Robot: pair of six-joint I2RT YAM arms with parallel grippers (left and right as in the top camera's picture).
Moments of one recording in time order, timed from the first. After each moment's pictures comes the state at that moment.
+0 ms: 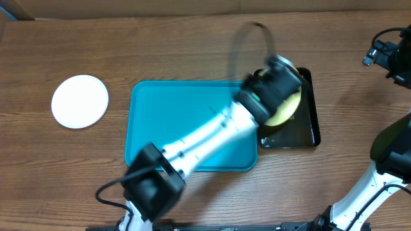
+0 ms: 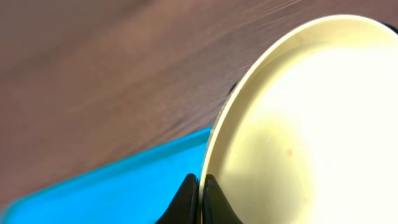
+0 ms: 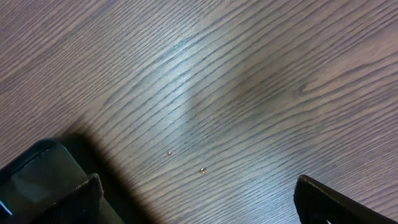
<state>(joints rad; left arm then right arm) -0.83 2.01 1.75 -0.69 -0.51 -0.26 -0.42 2.13 2.13 -1.34 -0.04 0.17</state>
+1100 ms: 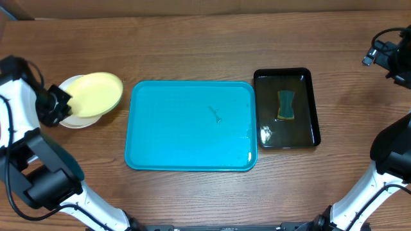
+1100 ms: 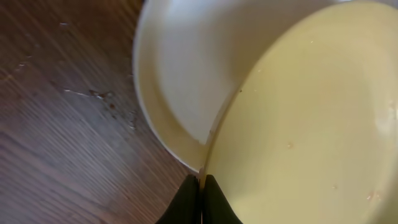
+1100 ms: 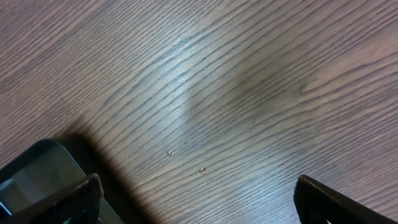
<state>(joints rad) 0.59 2.00 1.64 -1.08 0.08 -0.44 -0.42 2.13 2.13 -1.34 -0.04 0.17</state>
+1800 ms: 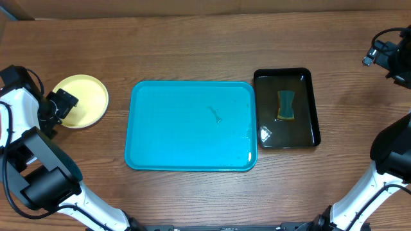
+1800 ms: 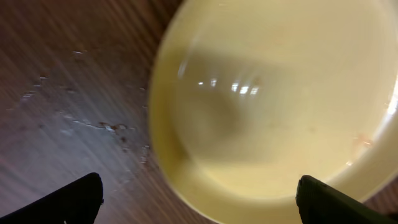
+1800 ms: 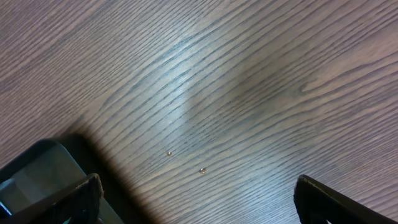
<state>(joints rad) 0.60 2.00 1.55 -0.93 0.07 -0.44 -0.42 2.13 2.13 -1.34 -0.04 0.17</state>
